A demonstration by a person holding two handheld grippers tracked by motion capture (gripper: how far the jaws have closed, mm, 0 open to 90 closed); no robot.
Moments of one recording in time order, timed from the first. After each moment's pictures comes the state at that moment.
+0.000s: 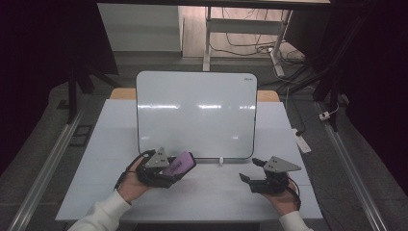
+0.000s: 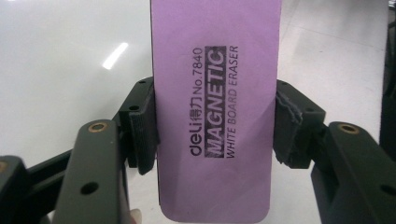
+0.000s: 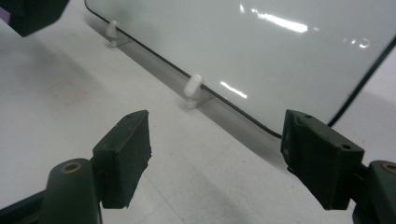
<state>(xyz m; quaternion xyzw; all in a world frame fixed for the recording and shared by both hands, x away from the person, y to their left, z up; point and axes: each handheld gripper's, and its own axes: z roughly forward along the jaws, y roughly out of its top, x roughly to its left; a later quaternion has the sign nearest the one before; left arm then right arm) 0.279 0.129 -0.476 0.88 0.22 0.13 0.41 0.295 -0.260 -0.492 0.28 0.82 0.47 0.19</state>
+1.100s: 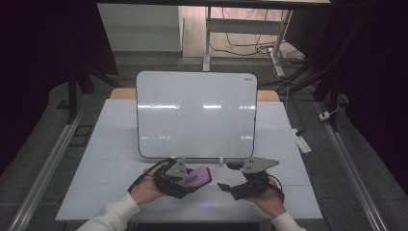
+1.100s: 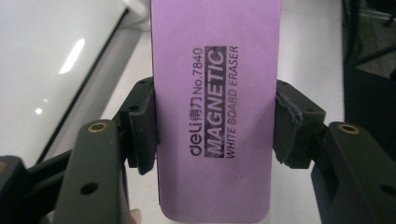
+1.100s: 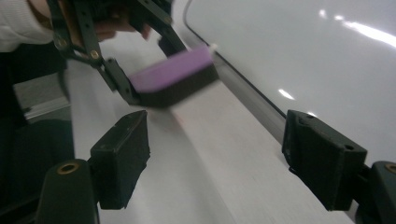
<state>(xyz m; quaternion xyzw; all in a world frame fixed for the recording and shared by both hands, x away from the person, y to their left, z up) 0.278 0.085 -0.490 0.92 0.13 0.08 0.37 0.287 -0.199 -0.471 0.17 0.86 0.48 0.09</state>
